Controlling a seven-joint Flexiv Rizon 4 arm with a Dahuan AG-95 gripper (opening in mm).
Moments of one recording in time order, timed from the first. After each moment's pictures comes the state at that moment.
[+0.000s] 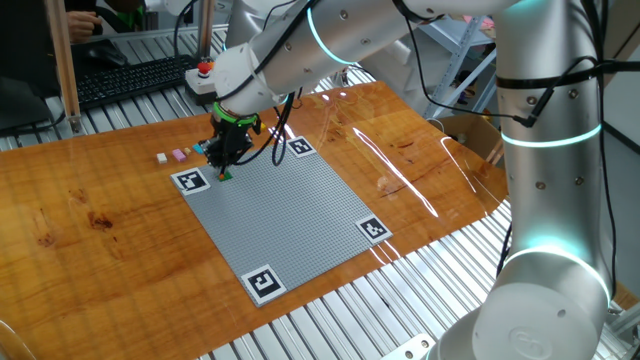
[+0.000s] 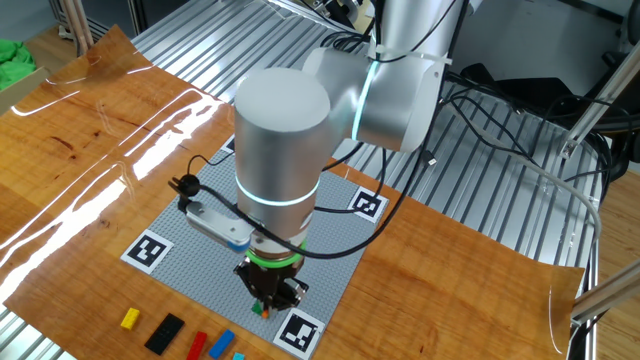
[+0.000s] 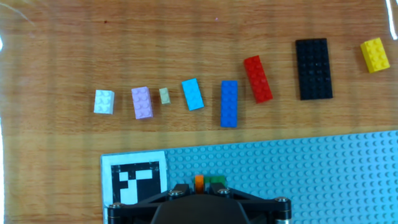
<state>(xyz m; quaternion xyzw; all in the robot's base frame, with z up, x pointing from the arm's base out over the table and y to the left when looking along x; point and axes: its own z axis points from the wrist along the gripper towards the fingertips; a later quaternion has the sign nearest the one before) 0.657 0.081 0.014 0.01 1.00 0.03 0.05</state>
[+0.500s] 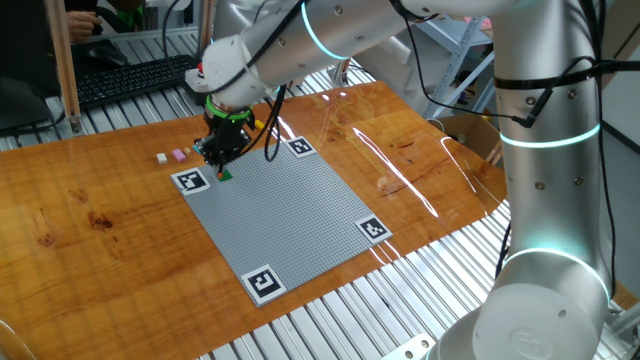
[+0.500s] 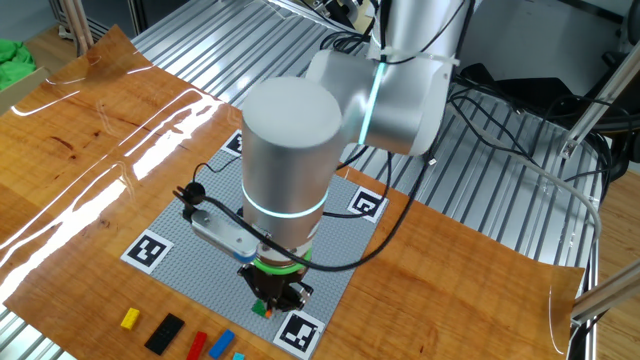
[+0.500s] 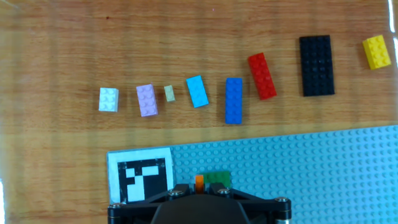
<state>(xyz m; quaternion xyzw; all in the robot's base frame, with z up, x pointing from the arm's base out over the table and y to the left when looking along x) 0.648 0.081 0.027 0.01 1.00 0.01 0.02</state>
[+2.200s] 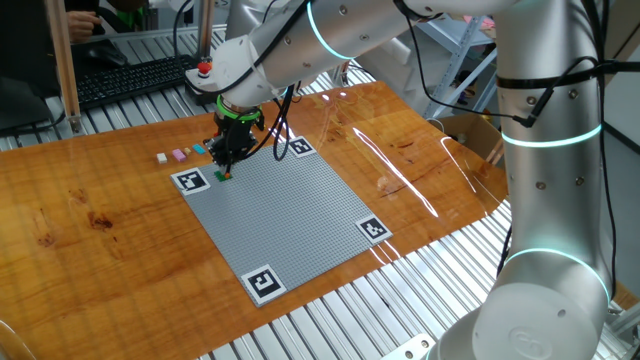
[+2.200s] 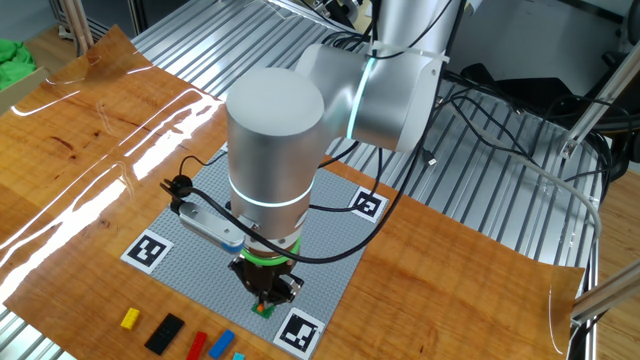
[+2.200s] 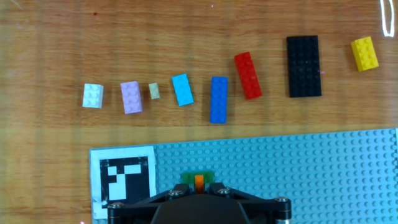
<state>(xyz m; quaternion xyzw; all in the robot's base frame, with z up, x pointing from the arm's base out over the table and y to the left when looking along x) 0.654 0.067 0.016 -0.01 1.00 0.02 0.03</state>
